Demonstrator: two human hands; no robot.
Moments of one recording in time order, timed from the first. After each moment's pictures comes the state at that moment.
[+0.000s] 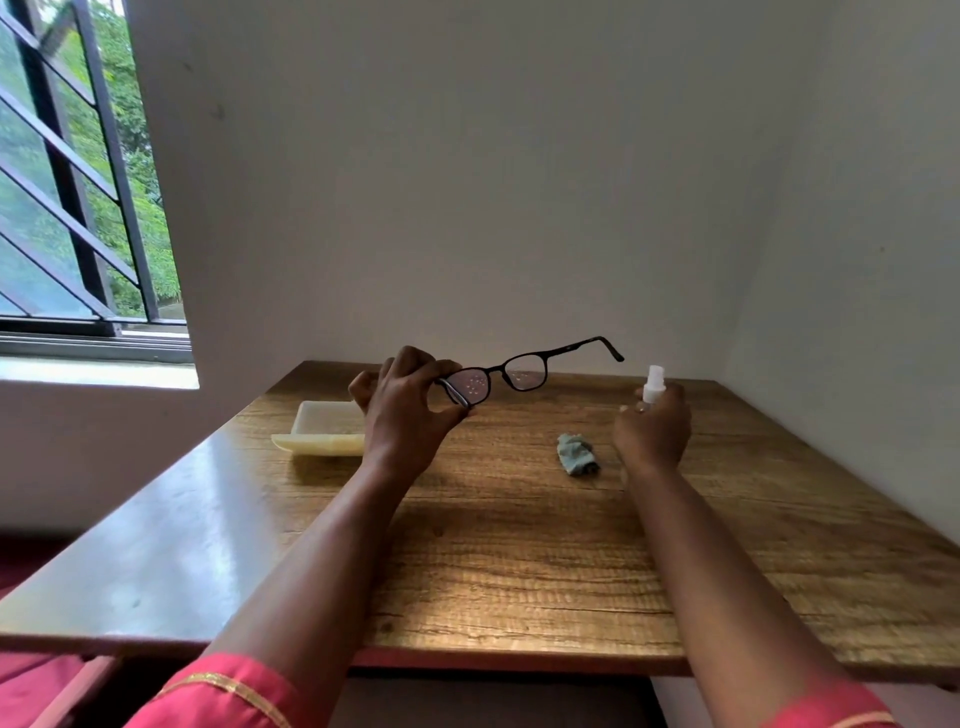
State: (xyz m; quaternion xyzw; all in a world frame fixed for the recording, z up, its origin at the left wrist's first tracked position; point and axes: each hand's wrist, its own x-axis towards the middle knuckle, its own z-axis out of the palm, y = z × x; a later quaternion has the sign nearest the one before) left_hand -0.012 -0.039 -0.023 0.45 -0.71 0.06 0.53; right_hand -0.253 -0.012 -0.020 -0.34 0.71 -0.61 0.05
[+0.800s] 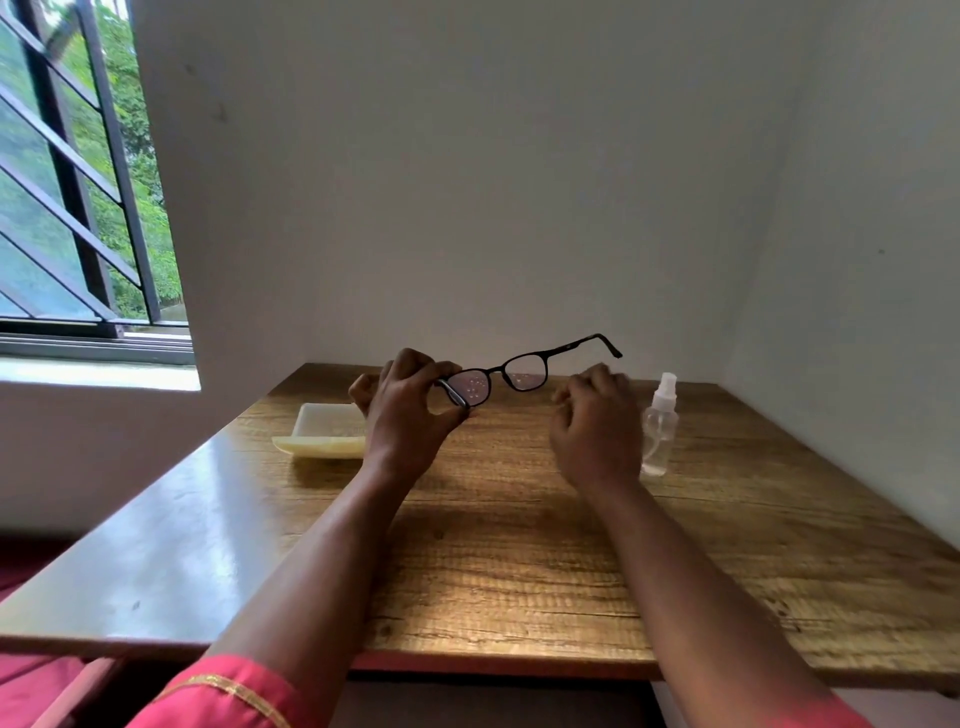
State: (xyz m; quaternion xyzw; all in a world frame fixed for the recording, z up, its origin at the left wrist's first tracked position) left_hand -0.013 -0.042 -0.024 0.44 -0.71 0.05 0.55; right_hand -0.213 -0.003 -0.025 -0.61 0.62 -0.43 -0.25
